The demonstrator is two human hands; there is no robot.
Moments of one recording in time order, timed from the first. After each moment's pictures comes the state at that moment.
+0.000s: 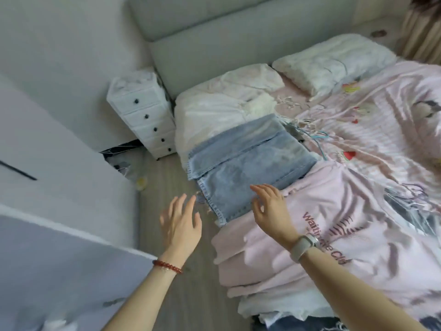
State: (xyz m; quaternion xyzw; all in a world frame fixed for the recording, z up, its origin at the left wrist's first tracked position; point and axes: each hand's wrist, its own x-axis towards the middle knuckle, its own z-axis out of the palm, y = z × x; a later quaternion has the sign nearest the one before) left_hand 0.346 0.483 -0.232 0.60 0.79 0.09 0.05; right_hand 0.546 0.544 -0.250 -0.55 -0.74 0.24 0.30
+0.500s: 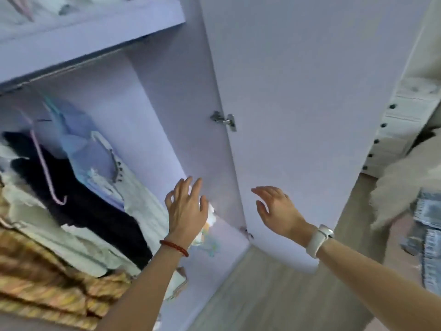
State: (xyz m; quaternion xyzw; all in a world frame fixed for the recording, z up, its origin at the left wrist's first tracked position) left_hand 0.076 0.061 -0.145 0.20 0.96 0.11 -0.15; right_hand 0.153 0.263 -0.175 -0.04 -0.96 0.26 0.13
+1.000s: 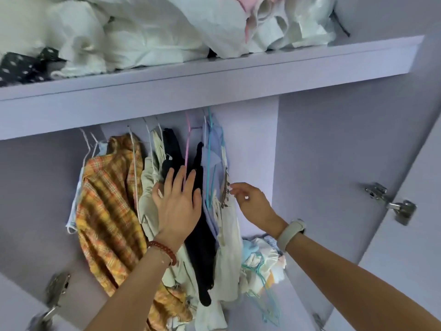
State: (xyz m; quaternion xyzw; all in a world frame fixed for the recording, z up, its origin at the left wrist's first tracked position) left_hand -0.032 -0.180 -0.064 -0.07 0.94 0.05 -0.32; right_hand -0.087 -0.013 -0.070 0.19 -0.83 0.53 0.01
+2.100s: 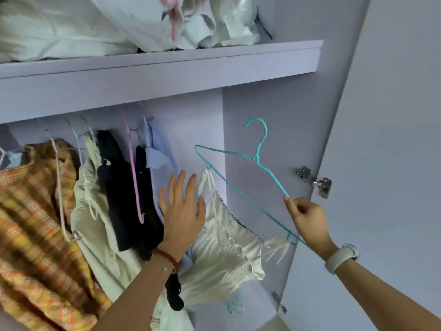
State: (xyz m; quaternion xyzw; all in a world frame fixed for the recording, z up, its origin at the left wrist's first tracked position) left_hand -0.057 -0.093 -0.090 0.03 0.94 0.15 -0.30; right_hand -0.068 0.166 -0.117 -0.03 -0.85 0.46 0.25
